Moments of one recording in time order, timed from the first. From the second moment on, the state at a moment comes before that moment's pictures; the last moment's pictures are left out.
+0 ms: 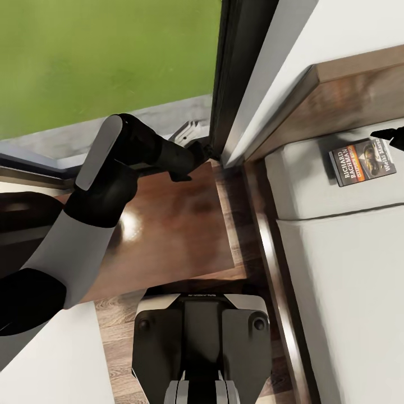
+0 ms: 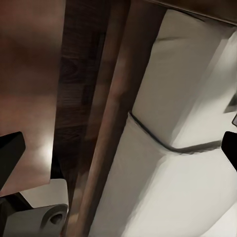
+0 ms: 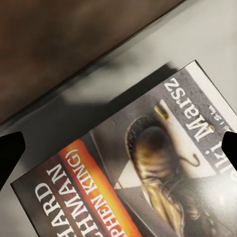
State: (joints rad) left arm -1.41 -0.04 -0.47 -1.38 1.98 0.70 1.29; right arm -1.57 -0.56 -0.31 -0.65 -0.04 0.78 0.49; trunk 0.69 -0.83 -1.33
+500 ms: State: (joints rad) left arm -1.41 -0.04 -0.47 -1.38 1.98 0.70 1.29; right arm -1.57 -0.56 -0.31 -0.65 -0.04 0.78 0.49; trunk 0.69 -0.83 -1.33
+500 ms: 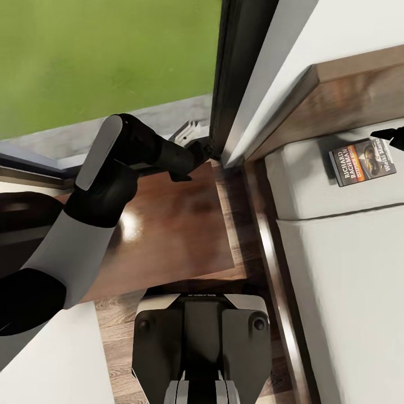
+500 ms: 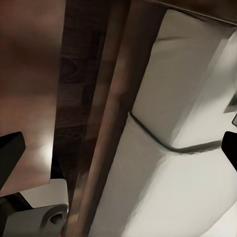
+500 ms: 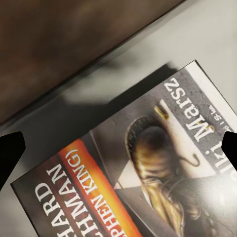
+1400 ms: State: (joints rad) left arm -1.42 -0.05 -0.45 -1.38 1.98 0.70 1.28; right arm -1.55 -0.58 -0.31 -0.65 -0.05 0.78 0.49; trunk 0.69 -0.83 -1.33
